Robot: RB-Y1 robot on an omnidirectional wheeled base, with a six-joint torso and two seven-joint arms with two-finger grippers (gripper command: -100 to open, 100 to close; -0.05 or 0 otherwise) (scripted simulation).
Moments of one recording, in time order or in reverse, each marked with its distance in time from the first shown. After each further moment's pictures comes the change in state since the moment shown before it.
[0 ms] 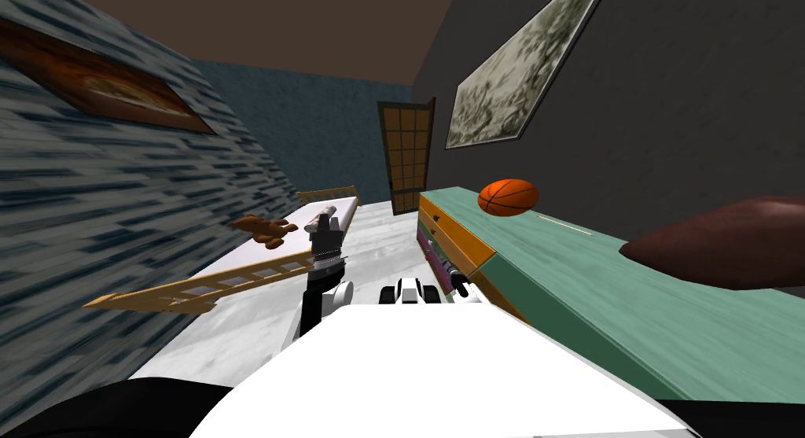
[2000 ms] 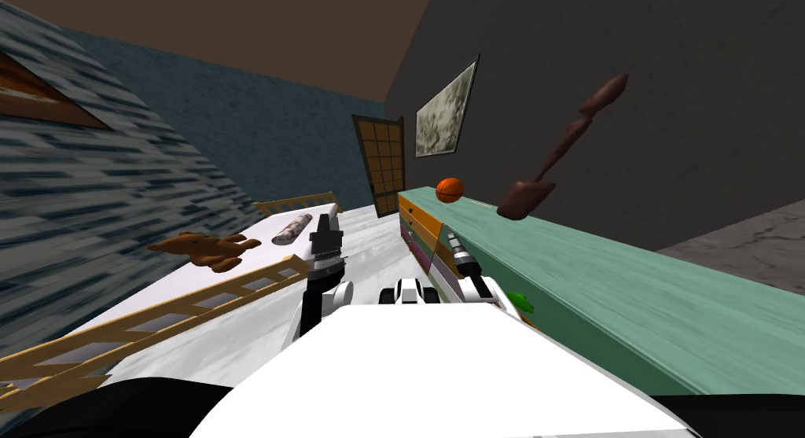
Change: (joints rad) left arm 0.000 0.000 0.000 0.000 0.000 0.000 0.000; right arm 0.075 0.073 -0.125 -0.428 -0.249 -0.448 -0.053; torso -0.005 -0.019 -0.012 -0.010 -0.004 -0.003
